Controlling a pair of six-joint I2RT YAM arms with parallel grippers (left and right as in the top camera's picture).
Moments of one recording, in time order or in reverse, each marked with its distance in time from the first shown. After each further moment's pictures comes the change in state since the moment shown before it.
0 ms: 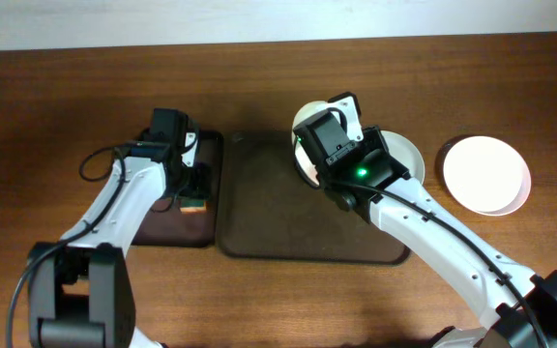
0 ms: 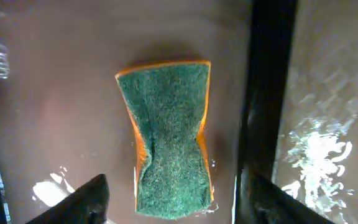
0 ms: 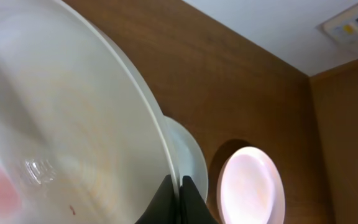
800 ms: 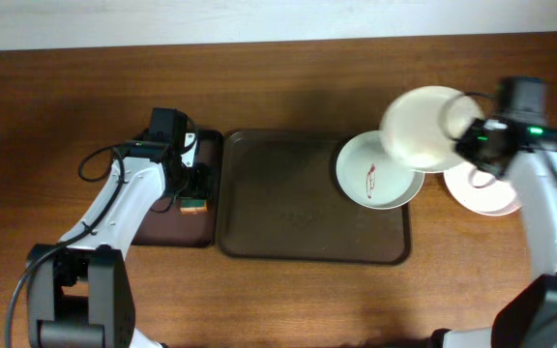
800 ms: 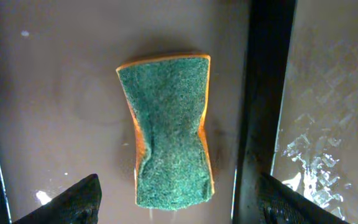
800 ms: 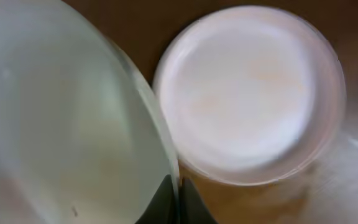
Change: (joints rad) left arm 0.000 -0.006 0.002 -0.018 0.000 0.000; right arm -0.887 0.000 0.004 -0.116 -0.741 0.362
